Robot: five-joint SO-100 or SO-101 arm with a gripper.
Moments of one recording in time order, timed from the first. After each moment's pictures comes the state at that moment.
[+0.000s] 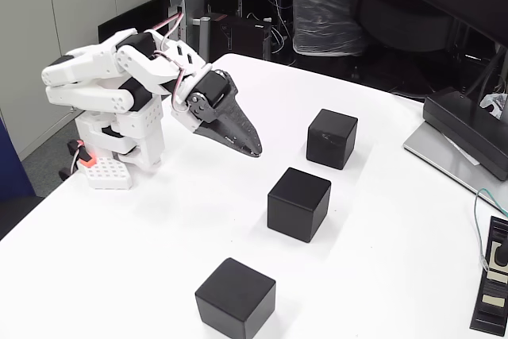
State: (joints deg) arm -5.4 191.2 175.7 46.5 9.0
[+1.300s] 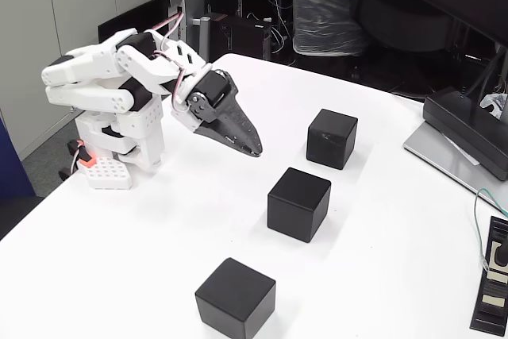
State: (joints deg) arm -5.8 191.2 175.7 46.5 9.0
